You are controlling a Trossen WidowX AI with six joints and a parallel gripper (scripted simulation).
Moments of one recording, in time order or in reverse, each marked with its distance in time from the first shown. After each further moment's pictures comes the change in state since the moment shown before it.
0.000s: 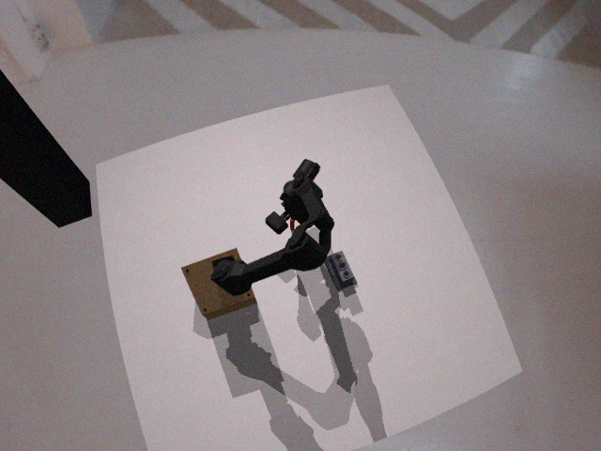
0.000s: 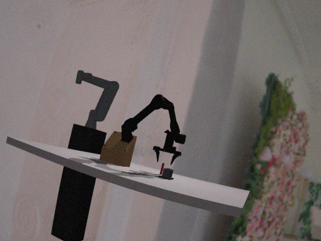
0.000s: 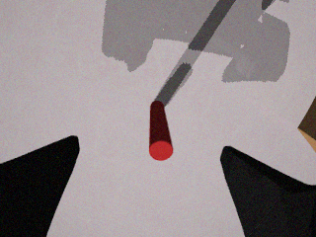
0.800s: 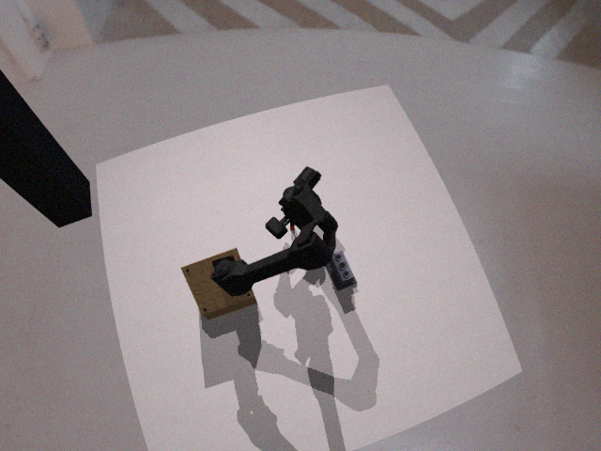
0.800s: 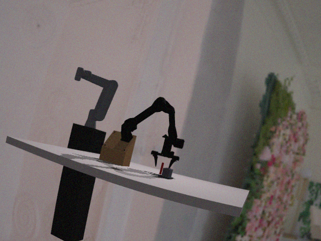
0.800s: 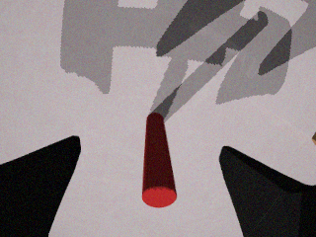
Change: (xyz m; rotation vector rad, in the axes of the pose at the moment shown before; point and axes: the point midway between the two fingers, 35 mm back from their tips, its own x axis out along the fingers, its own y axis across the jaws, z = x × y) arm 0.035 -0.003 0.000 0.000 -0.005 -0.004
